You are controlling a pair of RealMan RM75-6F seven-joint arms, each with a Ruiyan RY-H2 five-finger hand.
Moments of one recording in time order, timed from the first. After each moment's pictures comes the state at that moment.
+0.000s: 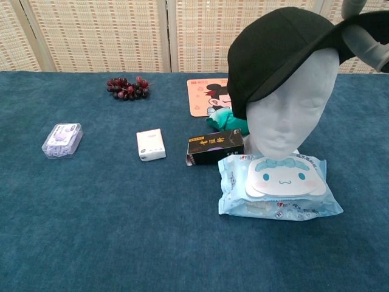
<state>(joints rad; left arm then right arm) -0.10 -1.09 -0.02 -1.65 1.49 1.44 -0.01 0.50 -1.54 0.08 -1.16 -2.14 1.92 -0.75</state>
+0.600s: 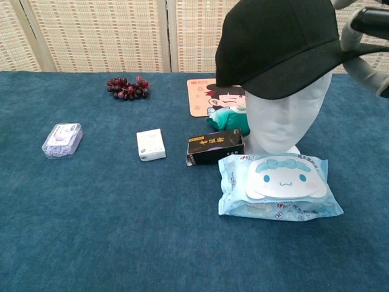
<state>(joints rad) -0.10 -1.09 -0.02 -1.65 1.49 1.43 0.00 0.45 -1.57 0.08 -1.10 -2.12 1.89 -0.70</state>
